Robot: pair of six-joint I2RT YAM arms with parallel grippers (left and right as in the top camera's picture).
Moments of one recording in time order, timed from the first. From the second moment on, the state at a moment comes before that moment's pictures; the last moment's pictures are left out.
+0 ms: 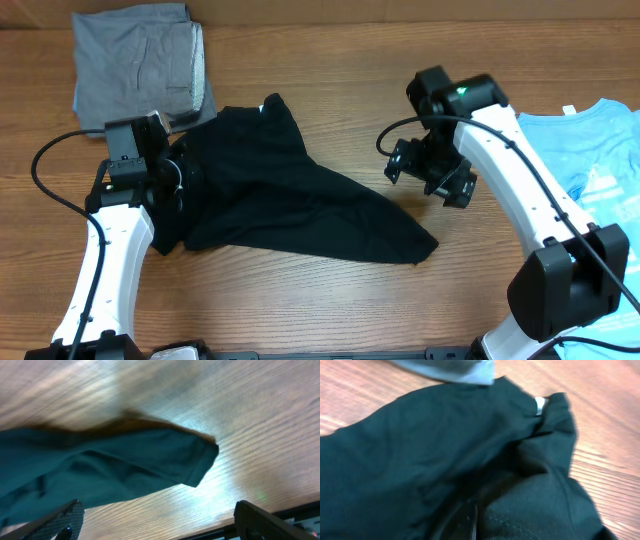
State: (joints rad) left arm 0.15 1.39 0.94 -0.49 0.21 -0.38; right arm 0.32 1.80 1.59 -1.46 -0.08 0.77
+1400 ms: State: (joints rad) left arm 0.15 1.39 0.94 -0.56 0.11 -0.38; right arm 0.35 1.77 1.02 -1.08 -0.15 0.92
